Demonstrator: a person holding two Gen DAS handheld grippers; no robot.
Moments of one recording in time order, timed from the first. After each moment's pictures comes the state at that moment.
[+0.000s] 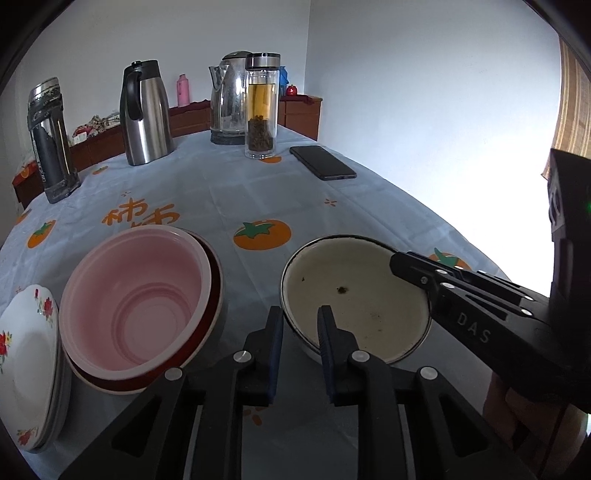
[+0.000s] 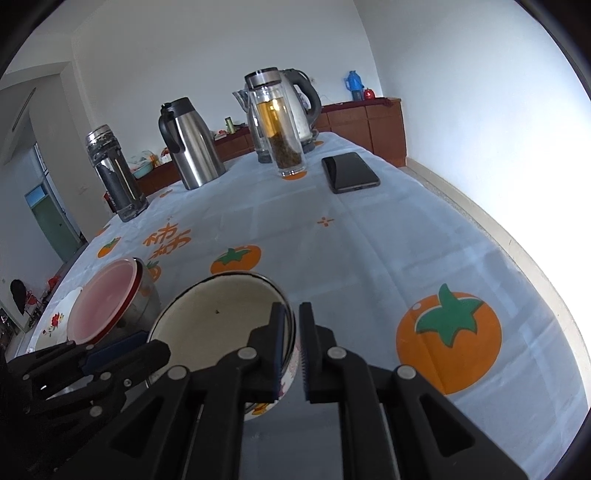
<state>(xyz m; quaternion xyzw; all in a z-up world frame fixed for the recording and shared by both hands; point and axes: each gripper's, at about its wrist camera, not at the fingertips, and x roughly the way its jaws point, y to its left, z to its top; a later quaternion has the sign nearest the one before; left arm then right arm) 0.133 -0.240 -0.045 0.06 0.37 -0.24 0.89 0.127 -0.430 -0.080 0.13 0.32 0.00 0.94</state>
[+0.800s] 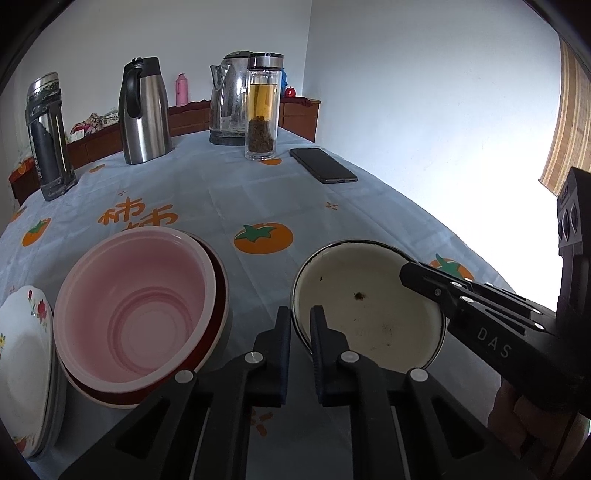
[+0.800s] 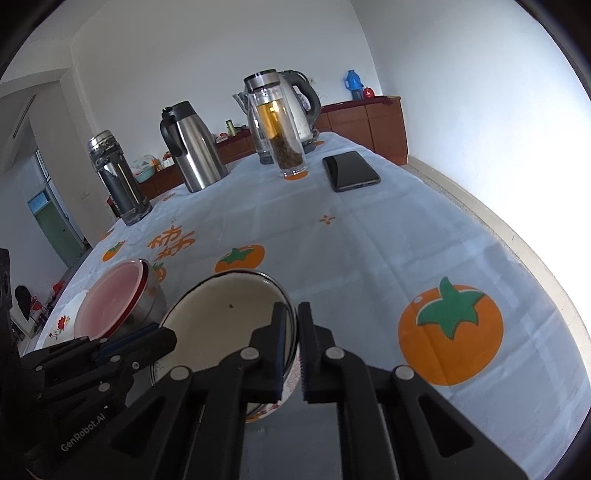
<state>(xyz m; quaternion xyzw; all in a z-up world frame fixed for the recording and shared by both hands) 0.141 -0.234 -0.048 0.04 0.37 -0.25 0.89 0.120 -0.431 -0.079 0.14 0.31 0.01 0.94</state>
